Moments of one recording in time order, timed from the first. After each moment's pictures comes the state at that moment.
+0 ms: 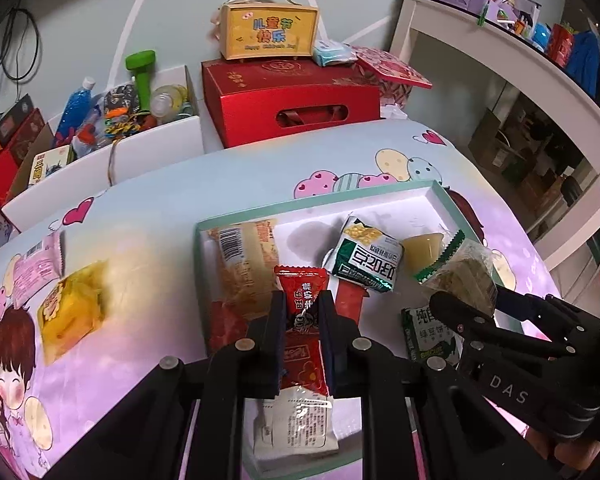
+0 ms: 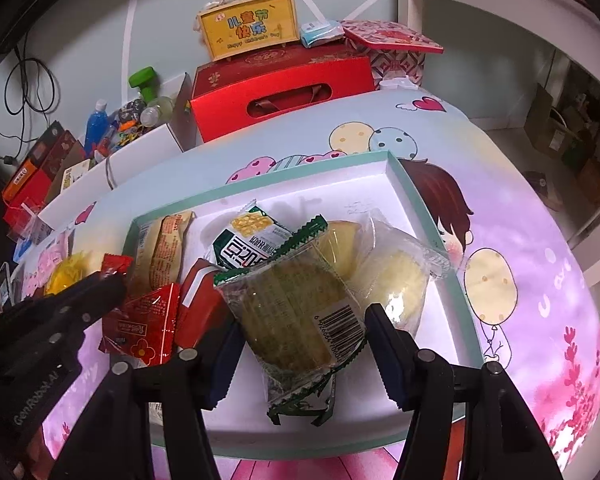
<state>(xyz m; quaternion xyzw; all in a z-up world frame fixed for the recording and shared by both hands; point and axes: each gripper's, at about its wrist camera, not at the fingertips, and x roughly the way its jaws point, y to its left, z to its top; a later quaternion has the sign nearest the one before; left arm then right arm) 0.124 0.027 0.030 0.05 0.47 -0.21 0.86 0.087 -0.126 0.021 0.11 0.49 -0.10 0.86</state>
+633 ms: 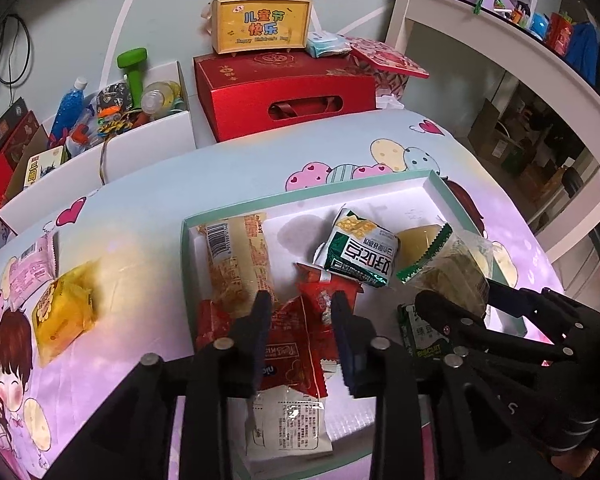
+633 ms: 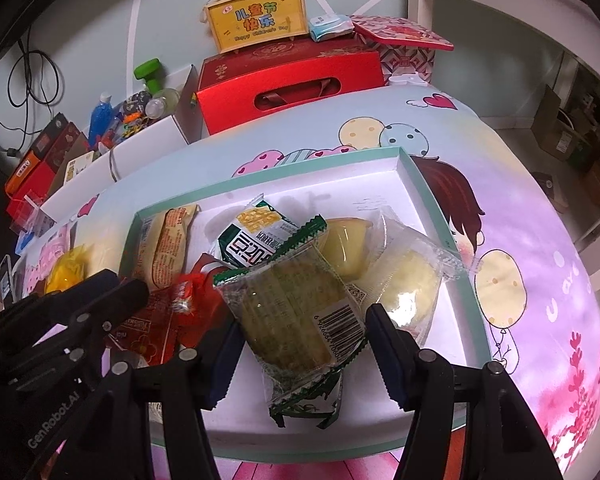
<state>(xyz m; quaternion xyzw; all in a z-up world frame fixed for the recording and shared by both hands) 0.123 0.018 0.025 0.06 0.48 -0.21 0.85 0.093 -0.123 0.016 0.10 0.49 -0.09 0.86</state>
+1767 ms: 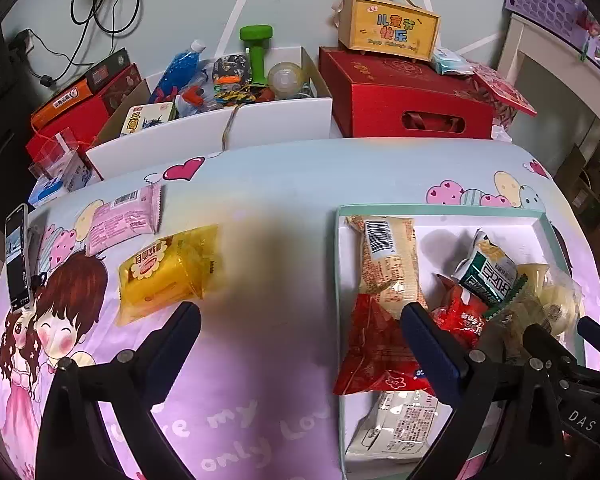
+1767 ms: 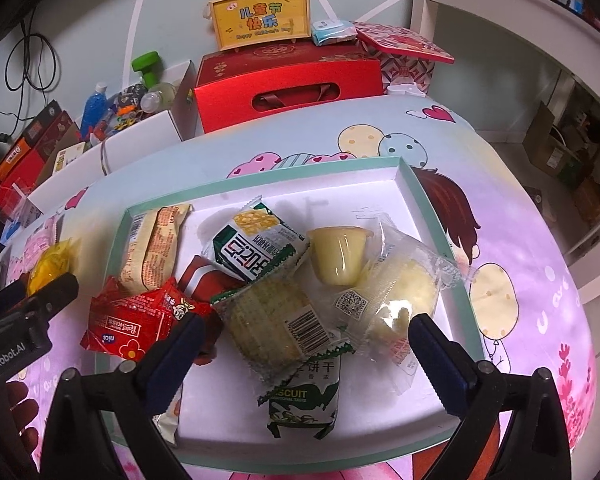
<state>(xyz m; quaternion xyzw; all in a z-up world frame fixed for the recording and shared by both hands) 0.142 0.092 0.018 0.03 0.48 -0.04 0.87 0.099 -0.114 0.015 0.07 0.49 -0.10 0.86</state>
